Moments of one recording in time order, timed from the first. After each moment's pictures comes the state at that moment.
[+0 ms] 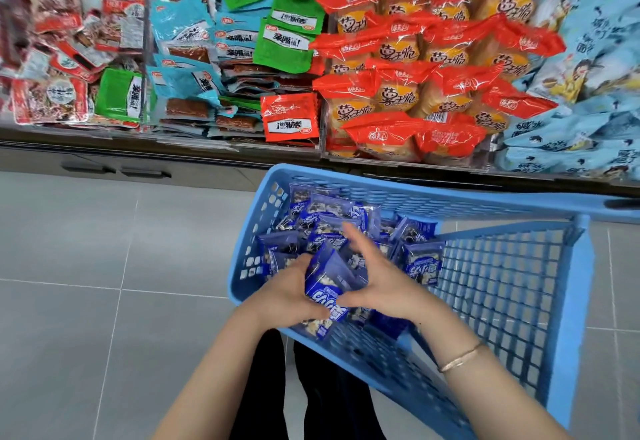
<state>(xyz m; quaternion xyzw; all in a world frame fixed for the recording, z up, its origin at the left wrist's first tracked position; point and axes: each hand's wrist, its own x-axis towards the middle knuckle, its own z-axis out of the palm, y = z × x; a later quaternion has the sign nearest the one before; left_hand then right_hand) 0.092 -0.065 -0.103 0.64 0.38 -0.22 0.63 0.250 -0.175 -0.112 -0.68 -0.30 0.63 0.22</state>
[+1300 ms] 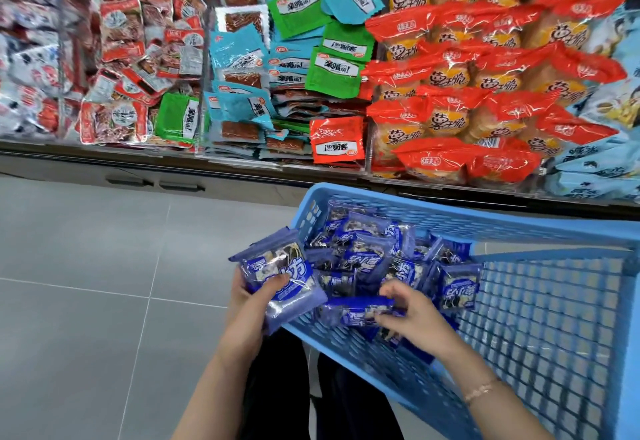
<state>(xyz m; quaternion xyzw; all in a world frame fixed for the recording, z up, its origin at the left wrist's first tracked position) 0.028 -0.037 -0.107 0.27 0.61 0.22 0.71 0.228 -0.201 -0.163 -0.73 -0.26 0.57 0.27</state>
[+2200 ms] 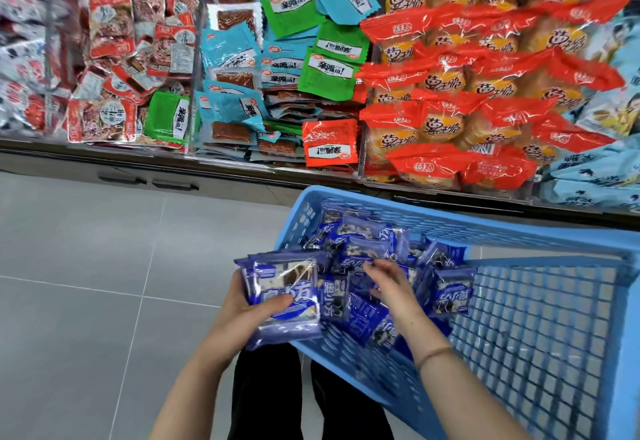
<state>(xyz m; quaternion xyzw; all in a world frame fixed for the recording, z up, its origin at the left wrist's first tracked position) 0.015 -0.028 -0.101 0.40 0.56 0.07 0.72 0.223 -0.148 -0.181 -0.74 0.04 0.55 0.38</state>
